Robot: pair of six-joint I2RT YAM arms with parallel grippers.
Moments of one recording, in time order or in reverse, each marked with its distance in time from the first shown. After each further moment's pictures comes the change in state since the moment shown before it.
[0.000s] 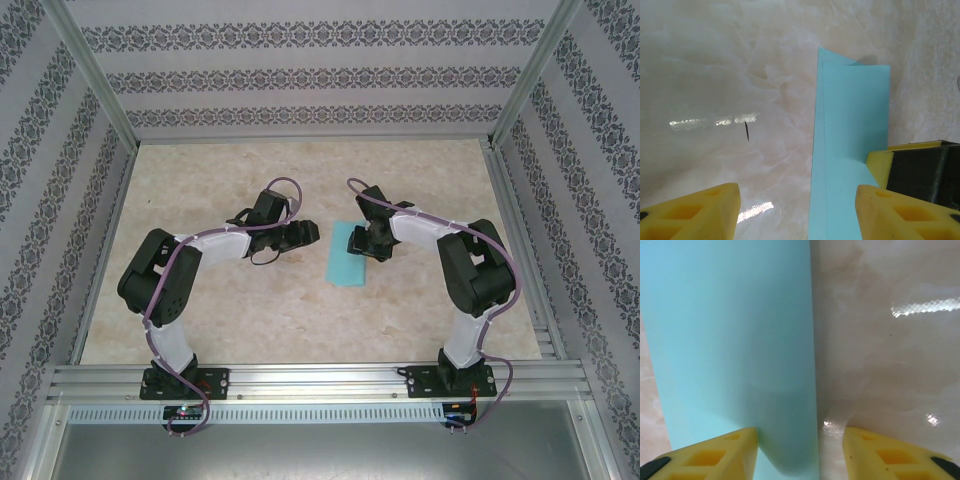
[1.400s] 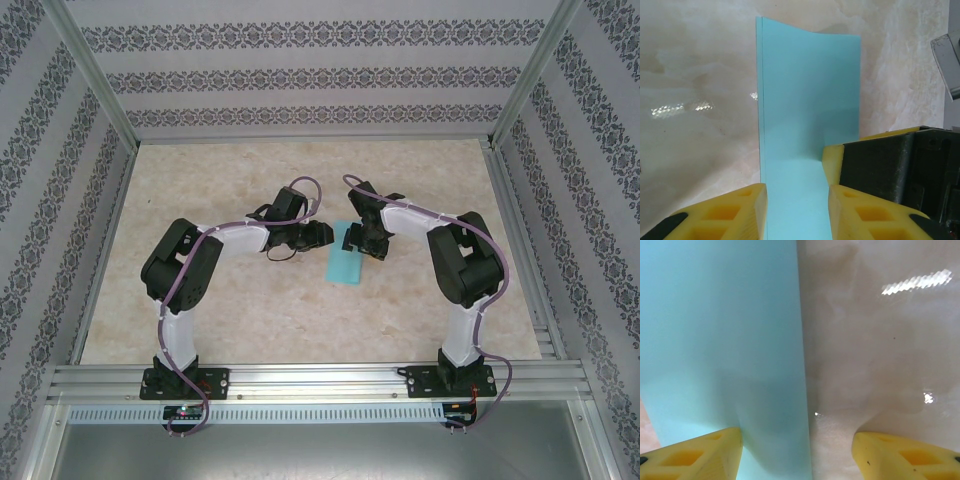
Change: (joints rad) left arm -0.058 0.149 0.146 -0.012 0.103 -0.006; right arm 0.023 0.108 0.124 -0.116 0.027 0.085
